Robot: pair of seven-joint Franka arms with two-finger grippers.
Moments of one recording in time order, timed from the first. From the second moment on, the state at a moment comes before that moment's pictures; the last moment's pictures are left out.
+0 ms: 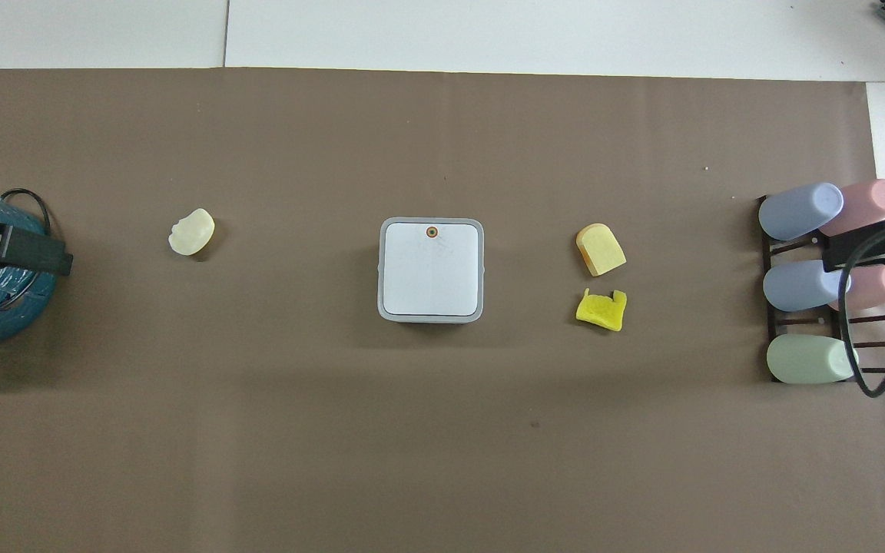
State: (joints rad) left arm -0.06 -0.03 -0.02 -1.52 -0.02 1.48 0.10; right arm 0.02 -0.03 -0.05 -1.55 -0.02 1.50 0.00
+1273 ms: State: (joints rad) left arm -0.10 -0.03 -0.04 -1.53 -0.02 1.50 0.10; right arm 0.02 -0.03 -0.05 -1.57 -0.02 1.55 0.00
